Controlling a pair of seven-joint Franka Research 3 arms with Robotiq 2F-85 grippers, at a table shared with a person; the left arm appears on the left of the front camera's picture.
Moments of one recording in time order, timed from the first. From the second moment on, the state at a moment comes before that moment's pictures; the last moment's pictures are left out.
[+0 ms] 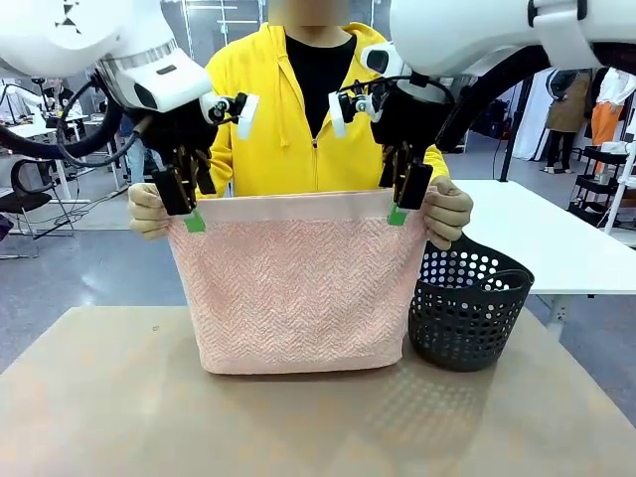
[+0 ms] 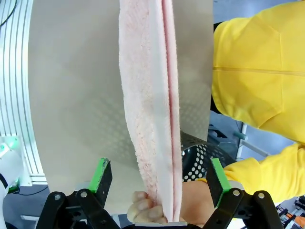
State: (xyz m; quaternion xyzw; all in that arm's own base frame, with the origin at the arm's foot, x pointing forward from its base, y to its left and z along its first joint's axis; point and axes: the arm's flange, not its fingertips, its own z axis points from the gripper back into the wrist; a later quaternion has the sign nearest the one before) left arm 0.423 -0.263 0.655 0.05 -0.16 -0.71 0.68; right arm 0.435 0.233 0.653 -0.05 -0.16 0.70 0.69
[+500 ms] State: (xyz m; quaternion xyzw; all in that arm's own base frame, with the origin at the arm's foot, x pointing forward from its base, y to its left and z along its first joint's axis) left arm 0.431 -0.257 0.624 0.01 -0.14 -0.70 0.70; right arm 0.442 0.234 0.636 -0.04 -0.14 0.70 0.70
